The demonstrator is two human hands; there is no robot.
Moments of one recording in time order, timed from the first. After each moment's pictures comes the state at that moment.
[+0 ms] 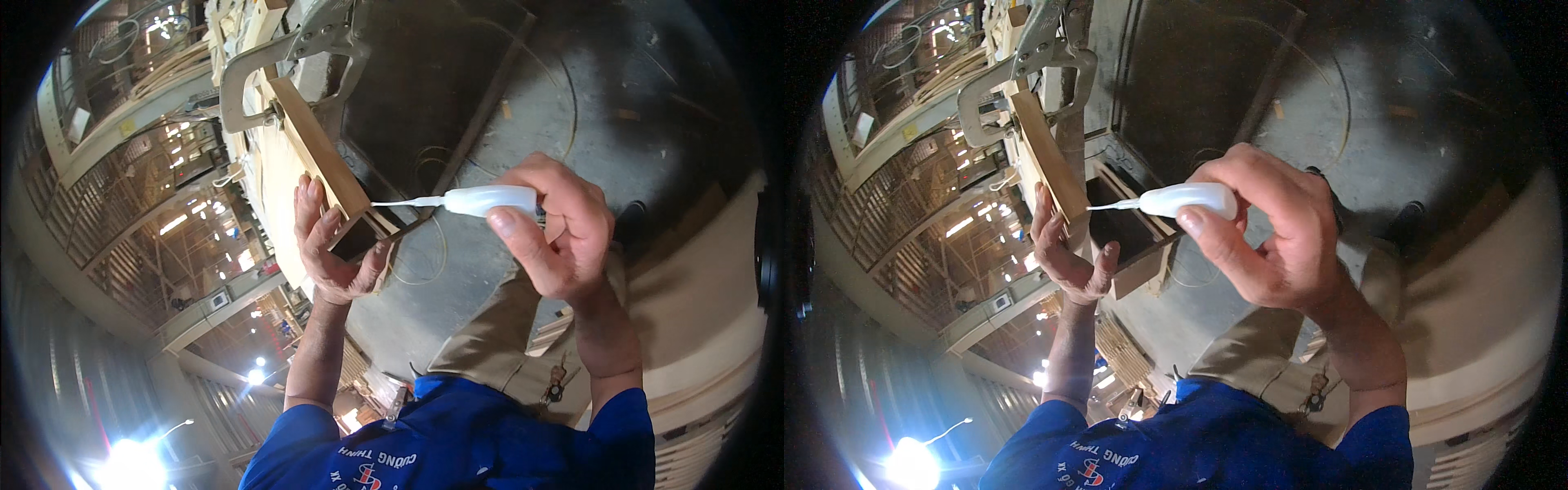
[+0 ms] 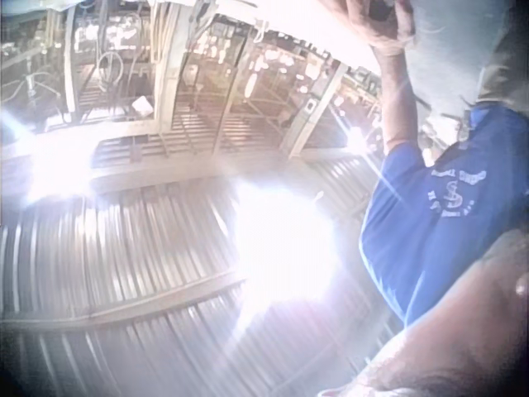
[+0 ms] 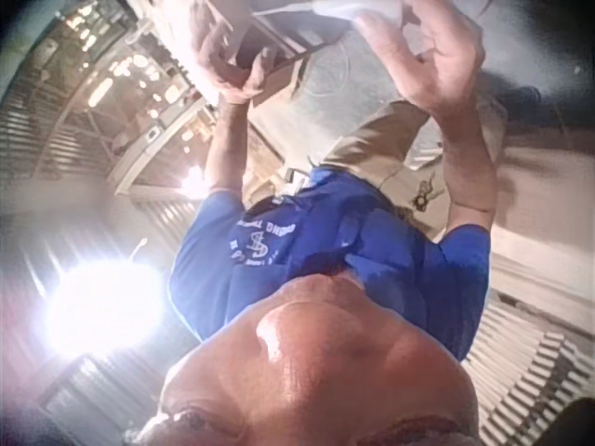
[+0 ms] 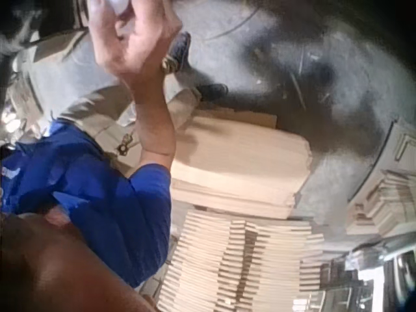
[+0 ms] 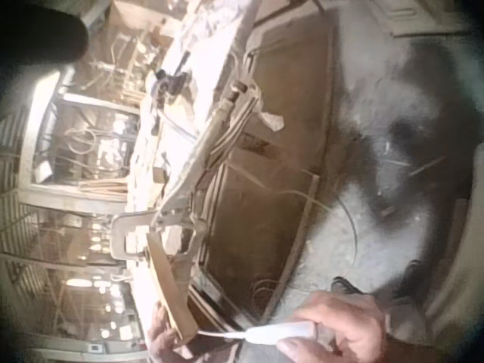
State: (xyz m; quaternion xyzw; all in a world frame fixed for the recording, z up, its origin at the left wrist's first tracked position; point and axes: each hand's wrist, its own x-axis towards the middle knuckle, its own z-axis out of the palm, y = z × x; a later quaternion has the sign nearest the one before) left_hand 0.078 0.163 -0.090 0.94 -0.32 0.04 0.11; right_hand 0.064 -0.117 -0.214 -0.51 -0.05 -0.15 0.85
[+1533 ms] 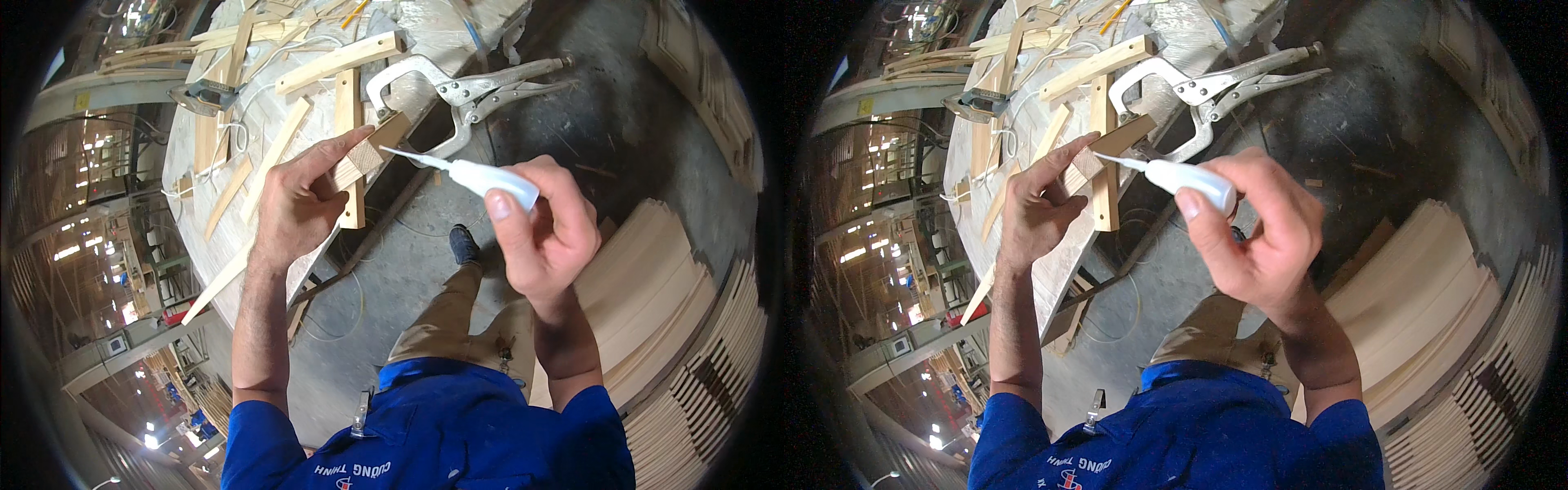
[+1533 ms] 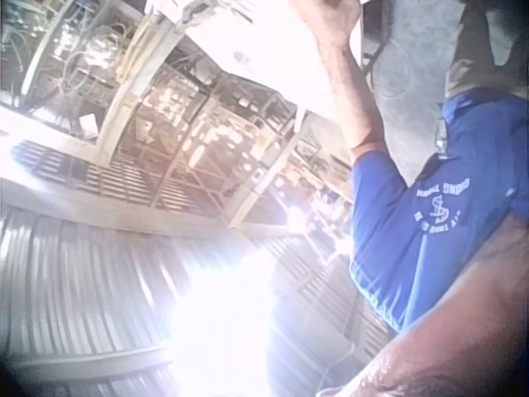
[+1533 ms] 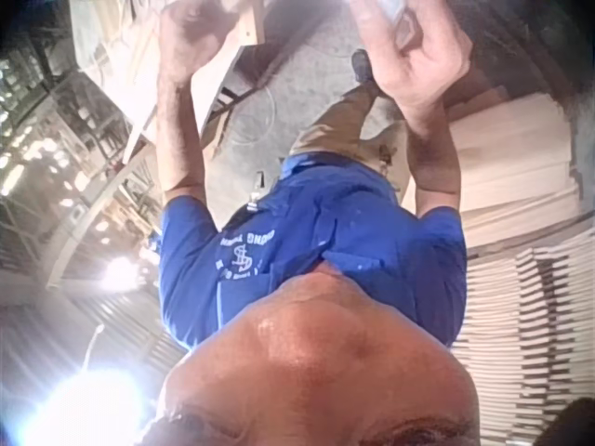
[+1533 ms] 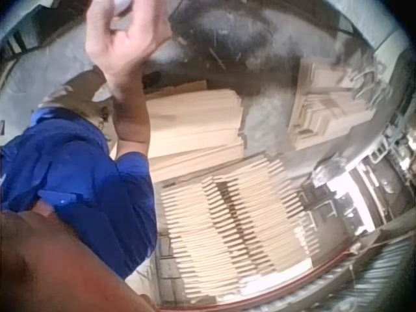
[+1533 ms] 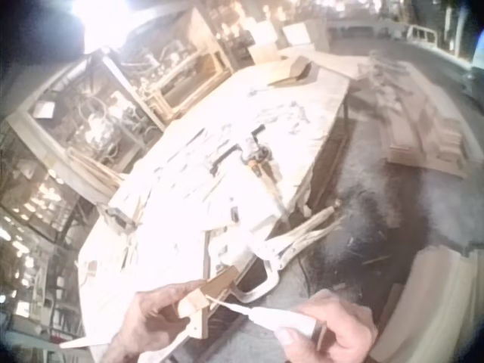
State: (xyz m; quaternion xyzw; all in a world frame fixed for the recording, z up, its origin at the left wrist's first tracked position) left_hand 0.150 0.175 0.086 0.94 -0.16 -0.12 0.27; right_hand 0.079 -0.080 0.014 -0.68 -0.07 -0.27 0.67
